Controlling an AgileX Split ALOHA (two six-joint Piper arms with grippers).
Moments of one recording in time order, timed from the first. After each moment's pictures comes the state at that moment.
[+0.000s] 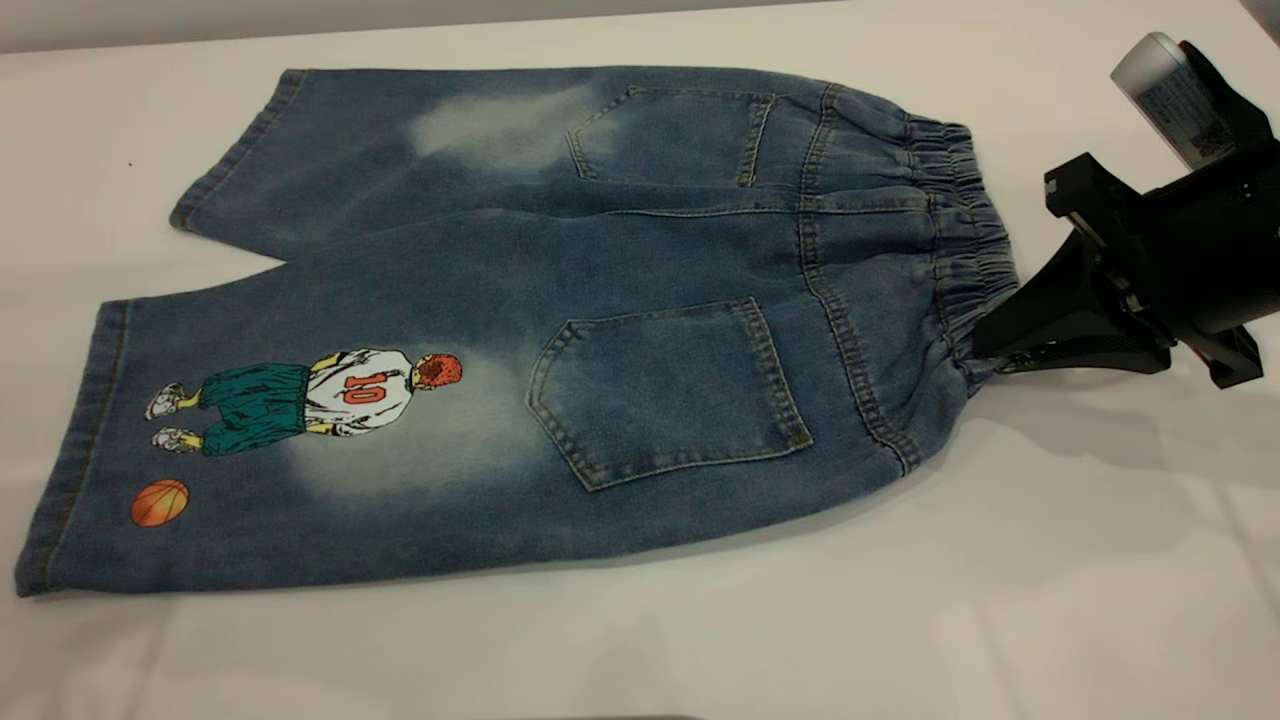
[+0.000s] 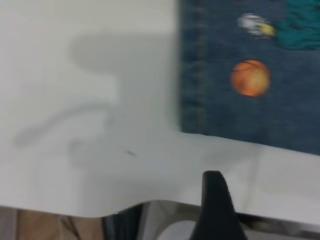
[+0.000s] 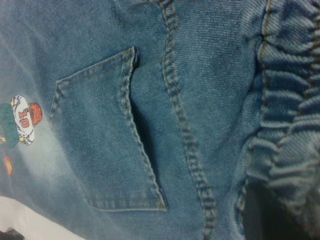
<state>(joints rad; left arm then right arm) 0.00 1.27 -0.45 -0.05 0.44 -0.22 -0.04 2.12 -0.69 1.74 0.73 -1.41</state>
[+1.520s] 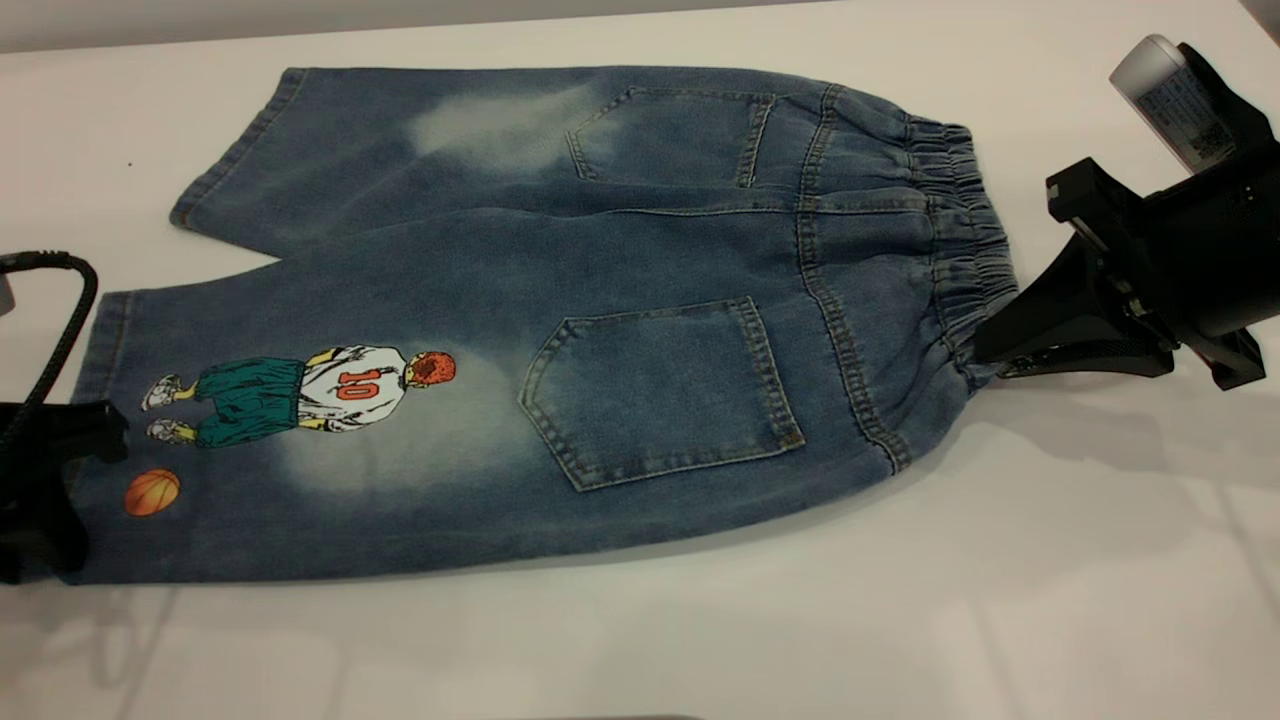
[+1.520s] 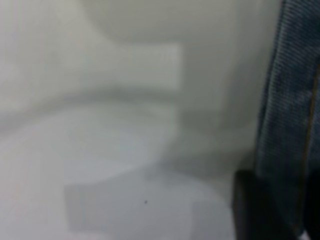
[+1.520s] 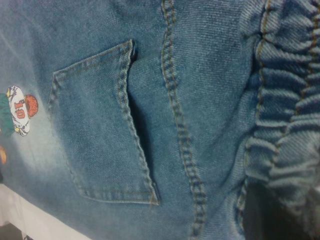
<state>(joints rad) 0.00 1.88 -0.46 0.22 -0.04 -0.50 -0.05 2.12 -0.69 1.72 0.73 -1.41</state>
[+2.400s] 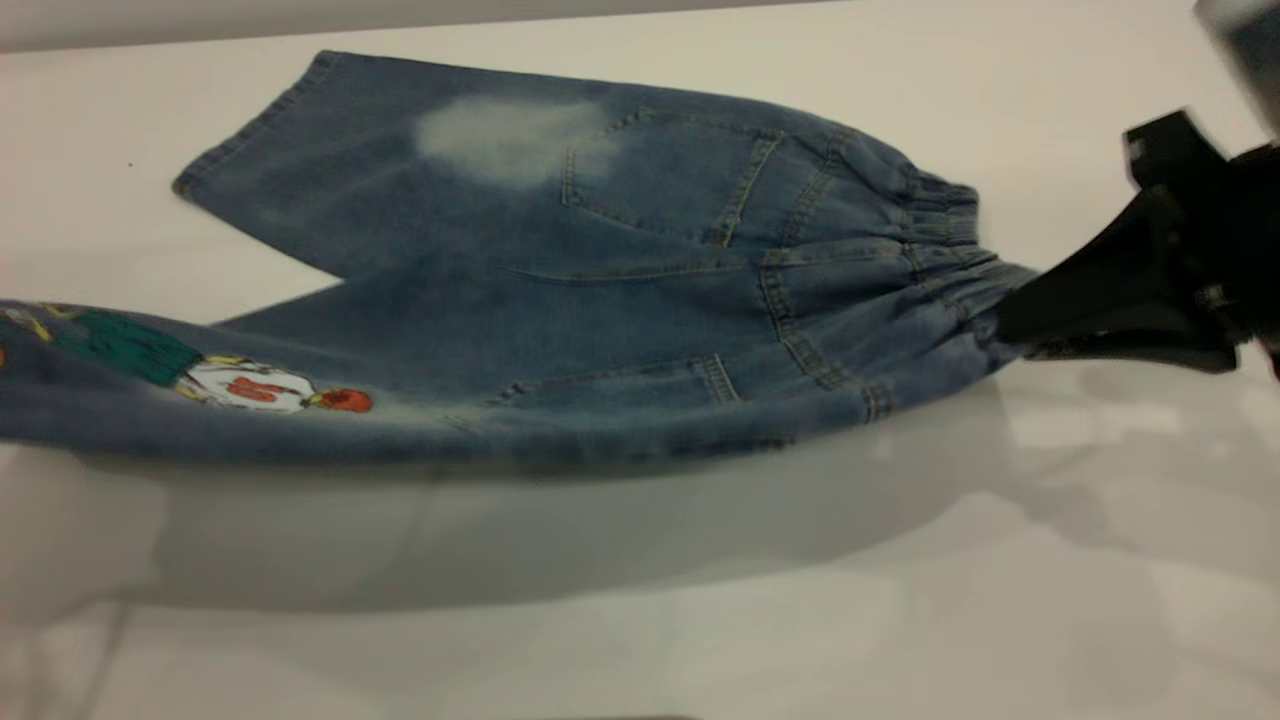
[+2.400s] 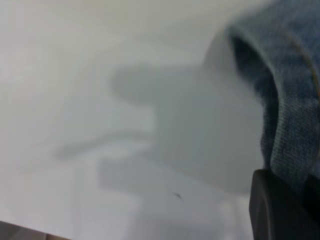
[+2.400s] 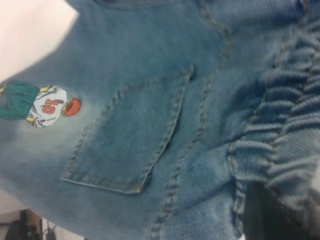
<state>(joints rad) 0.00 1.23 -0.45 0.21 0.38 -0.47 -0.05 1.83 -0.45 1.81 0.82 -1.53</state>
